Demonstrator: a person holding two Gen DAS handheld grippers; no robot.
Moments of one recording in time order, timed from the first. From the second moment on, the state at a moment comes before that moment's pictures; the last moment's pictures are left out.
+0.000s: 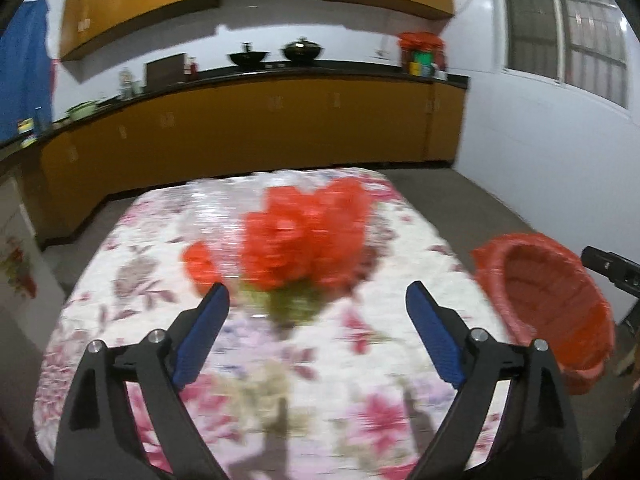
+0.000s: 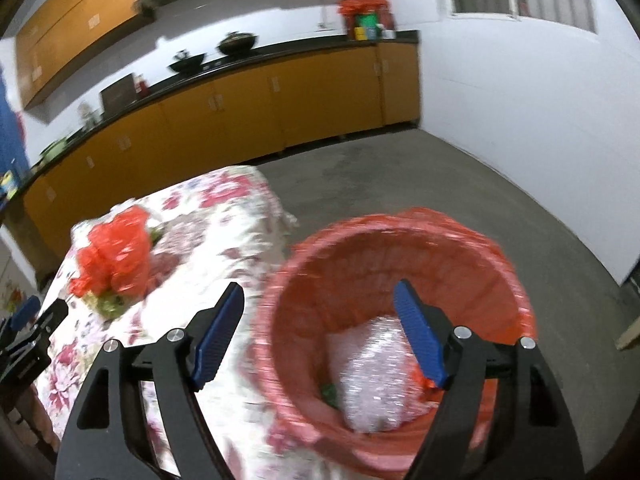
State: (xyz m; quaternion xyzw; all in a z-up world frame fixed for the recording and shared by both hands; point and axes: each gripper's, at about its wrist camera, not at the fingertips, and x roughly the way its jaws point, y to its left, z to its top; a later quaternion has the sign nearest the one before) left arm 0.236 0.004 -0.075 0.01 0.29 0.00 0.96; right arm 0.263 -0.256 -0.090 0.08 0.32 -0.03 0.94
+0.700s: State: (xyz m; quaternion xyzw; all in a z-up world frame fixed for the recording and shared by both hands) left arm 0.202 0.181 -0.093 -0.12 0.30 0.15 0.94; right arm 0.352 -0.030 -0.097 0.03 0.34 0.13 0.93
